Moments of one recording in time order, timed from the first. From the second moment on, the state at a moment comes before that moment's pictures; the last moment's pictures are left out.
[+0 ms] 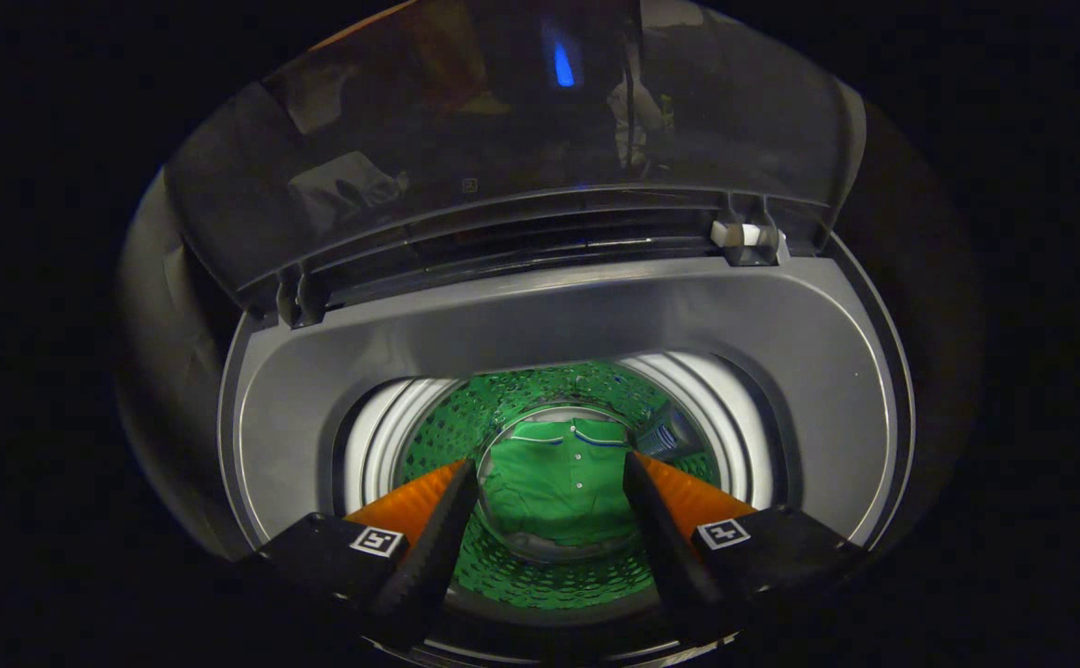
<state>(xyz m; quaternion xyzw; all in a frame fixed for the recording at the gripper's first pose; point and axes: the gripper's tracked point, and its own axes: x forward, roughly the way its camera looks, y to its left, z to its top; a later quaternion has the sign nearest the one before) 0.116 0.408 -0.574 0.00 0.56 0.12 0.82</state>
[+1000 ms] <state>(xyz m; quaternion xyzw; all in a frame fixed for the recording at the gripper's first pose) 0.140 0.402 -0.362 0.06 0.34 0.17 0.92</state>
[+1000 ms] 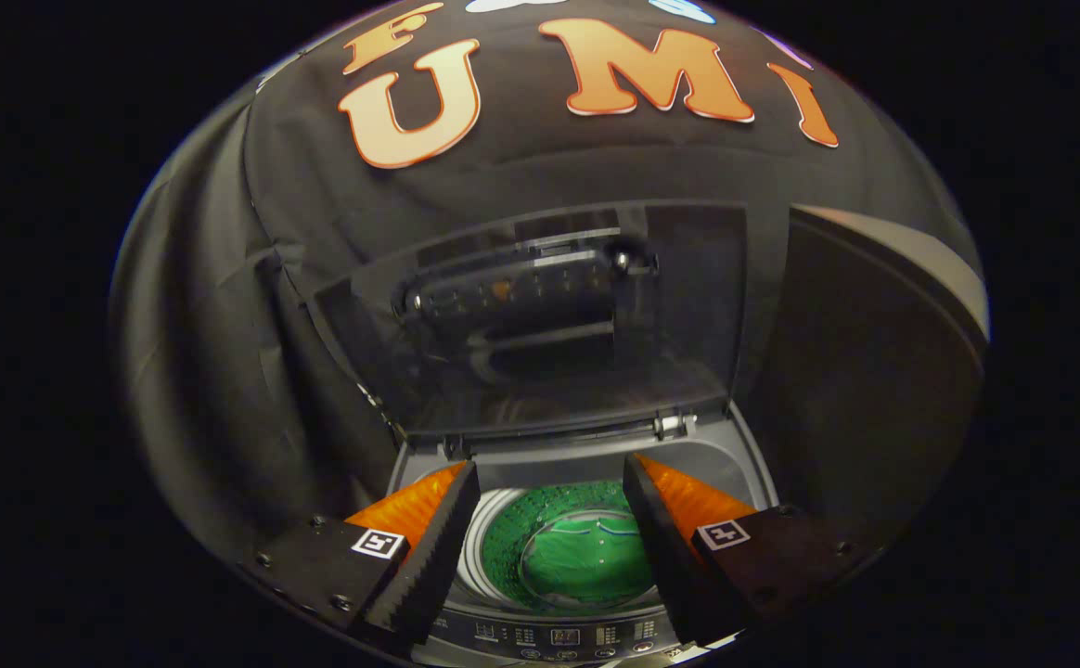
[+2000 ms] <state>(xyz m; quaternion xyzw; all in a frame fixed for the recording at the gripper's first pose) 0.333 0.424 -0.297 0.02 0.25 0.17 0.95</state>
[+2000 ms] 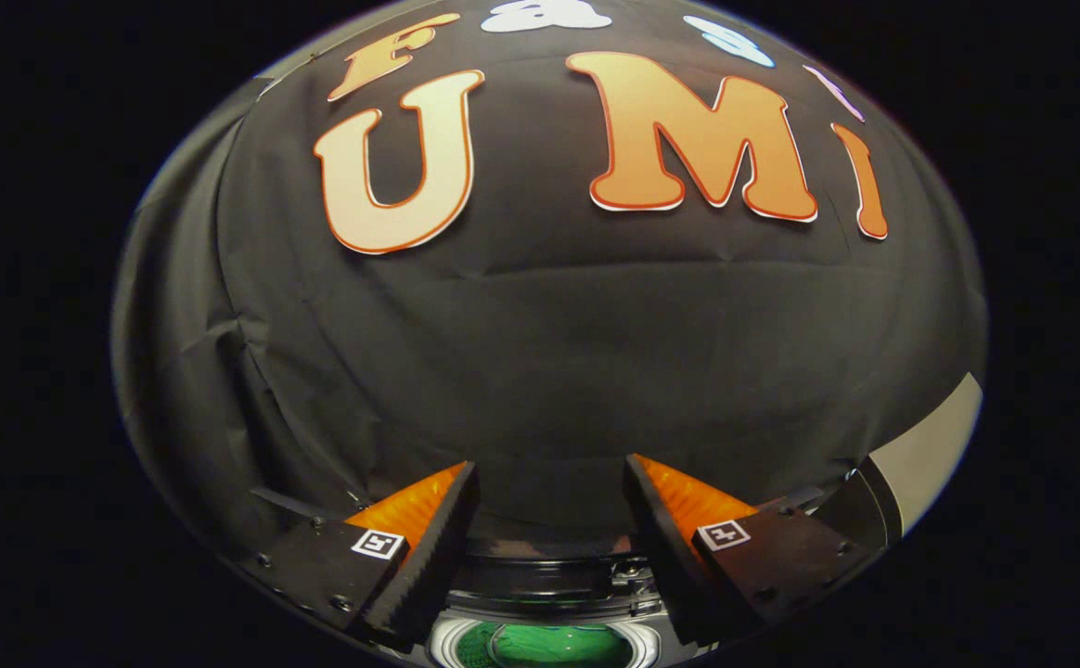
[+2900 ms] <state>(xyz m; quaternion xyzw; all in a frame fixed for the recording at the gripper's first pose) 0.262 0.403 -0.287 0.01 0.19 0.18 0.96</state>
